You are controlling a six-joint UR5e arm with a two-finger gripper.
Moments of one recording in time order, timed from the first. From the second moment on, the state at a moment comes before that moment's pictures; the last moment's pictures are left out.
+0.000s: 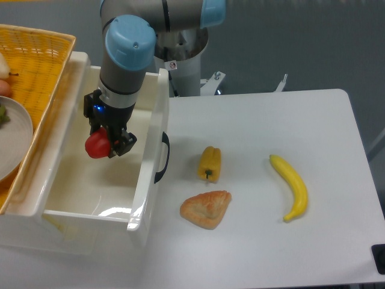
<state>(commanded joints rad) 2.20 -1.71 -1.60 -1.33 1.19 0.98</state>
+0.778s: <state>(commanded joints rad) 2.18 -1.72 -1.59 -1.33 1.19 0.99</state>
